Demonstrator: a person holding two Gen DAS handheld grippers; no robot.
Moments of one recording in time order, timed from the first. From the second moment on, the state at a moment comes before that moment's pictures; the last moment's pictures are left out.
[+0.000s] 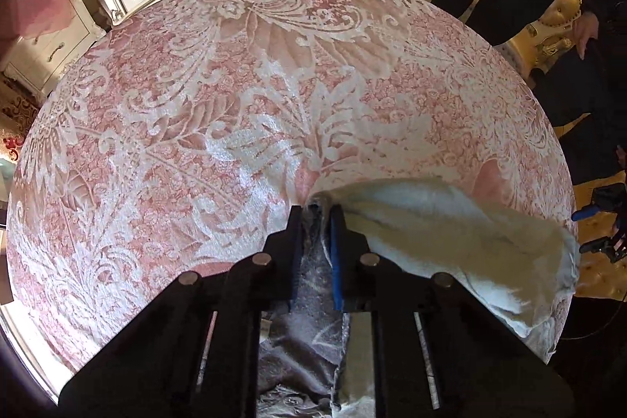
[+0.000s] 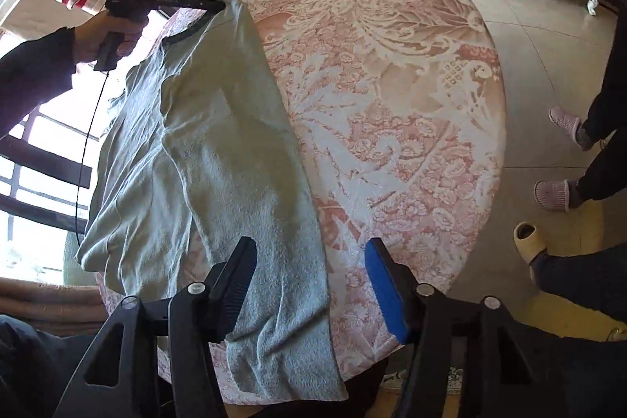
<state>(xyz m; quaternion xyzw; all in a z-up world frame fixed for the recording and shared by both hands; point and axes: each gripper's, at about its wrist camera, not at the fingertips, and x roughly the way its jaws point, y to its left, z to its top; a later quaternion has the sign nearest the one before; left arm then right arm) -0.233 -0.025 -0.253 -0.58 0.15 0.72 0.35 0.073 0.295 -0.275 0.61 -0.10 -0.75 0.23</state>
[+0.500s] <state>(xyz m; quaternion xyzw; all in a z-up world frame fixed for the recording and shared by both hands) -0.237 -0.034 -0.257 -0.58 0.14 0.72 0.36 0.128 0.242 -0.271 0.57 0.06 -0.80 0.15</state>
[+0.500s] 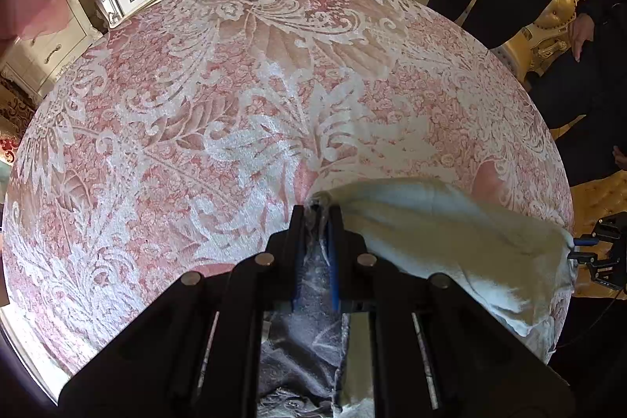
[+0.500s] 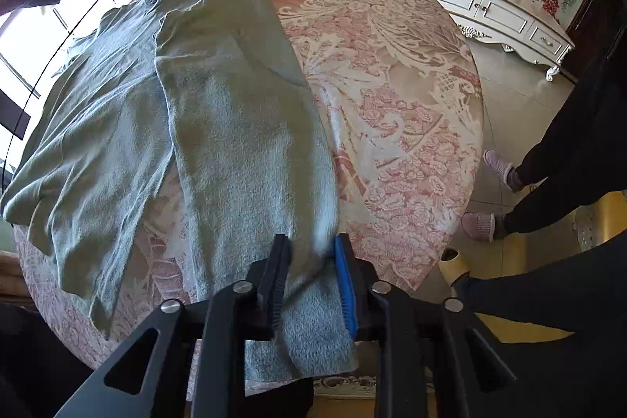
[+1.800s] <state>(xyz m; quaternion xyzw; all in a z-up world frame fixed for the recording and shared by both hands) -0.245 -0.036 -0.260 -0.58 0.12 0.73 0.33 -0.072 0.384 -0.258 0.64 0.15 -0.73 0.19</state>
